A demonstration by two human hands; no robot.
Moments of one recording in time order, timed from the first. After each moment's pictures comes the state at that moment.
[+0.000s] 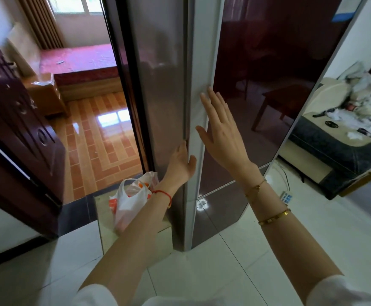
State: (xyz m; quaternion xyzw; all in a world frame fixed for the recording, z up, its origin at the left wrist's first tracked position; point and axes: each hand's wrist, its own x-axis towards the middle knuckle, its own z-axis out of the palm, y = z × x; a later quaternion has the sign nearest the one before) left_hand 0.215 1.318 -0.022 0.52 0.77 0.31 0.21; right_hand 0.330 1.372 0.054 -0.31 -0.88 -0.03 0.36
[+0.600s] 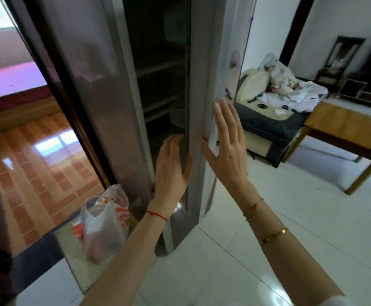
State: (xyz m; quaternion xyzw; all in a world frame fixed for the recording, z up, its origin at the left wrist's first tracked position) left_hand 0.299 1.257 0.003 0.66 0.58 0.47 0.05; right_hand 0.442 1.297 0.038 -0.41 -0.76 -0.16 0.49
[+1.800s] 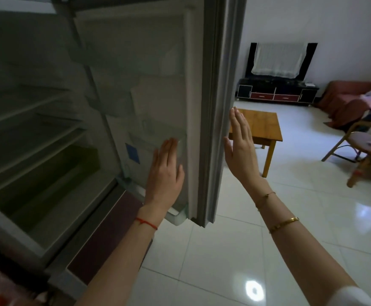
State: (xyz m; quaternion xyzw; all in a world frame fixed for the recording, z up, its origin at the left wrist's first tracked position) left_hand 0.586 1.345 0.021 0.83 0.43 0.35 0.01; right_hand 0.803 1.331 0.049 -0.60 -0.63 -0.17 0.47
